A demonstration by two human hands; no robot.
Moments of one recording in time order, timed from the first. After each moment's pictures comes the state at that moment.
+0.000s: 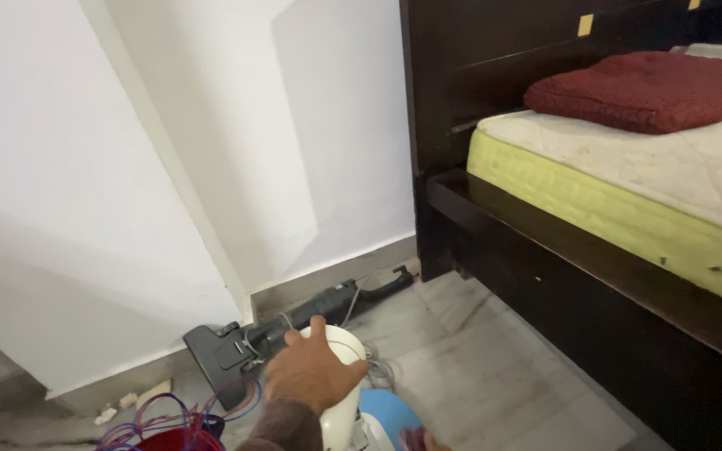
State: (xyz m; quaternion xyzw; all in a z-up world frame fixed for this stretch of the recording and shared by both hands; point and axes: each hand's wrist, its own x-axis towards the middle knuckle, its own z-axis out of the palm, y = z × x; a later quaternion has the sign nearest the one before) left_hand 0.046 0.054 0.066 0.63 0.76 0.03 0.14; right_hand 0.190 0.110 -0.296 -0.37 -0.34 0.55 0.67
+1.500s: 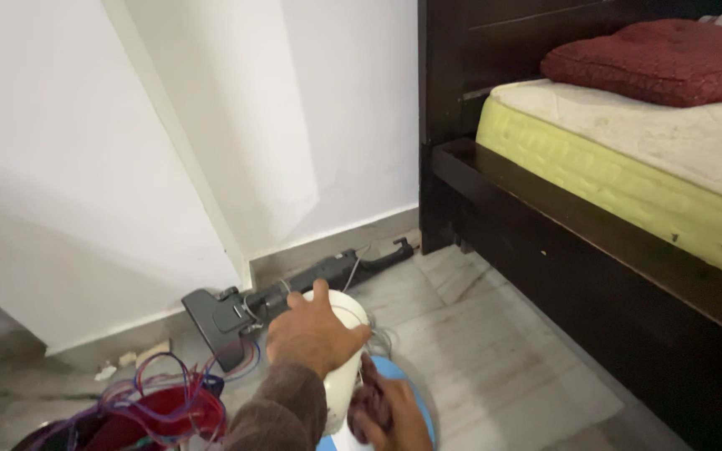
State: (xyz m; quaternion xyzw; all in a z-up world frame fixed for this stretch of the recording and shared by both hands) left_hand 0.046 0.048 0.068 0.63 0.76 0.03 0.14; right_hand 0.168 0.048 -0.272 -0.44 -0.66 0.22 0.56
